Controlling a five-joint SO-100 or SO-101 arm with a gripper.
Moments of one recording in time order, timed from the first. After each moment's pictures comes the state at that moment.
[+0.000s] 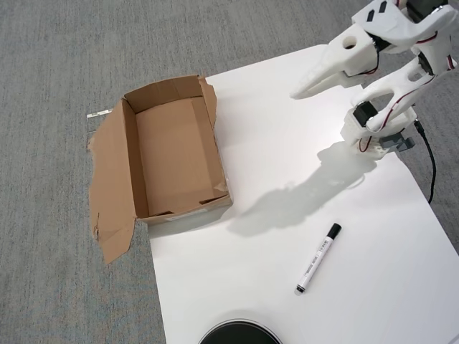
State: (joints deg) arm -9.9 141.0 89.7 76.1 175.2
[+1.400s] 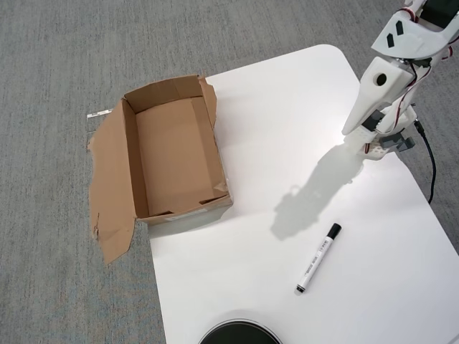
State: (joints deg) arm -30.3 143.8 89.1 104.0 183.6
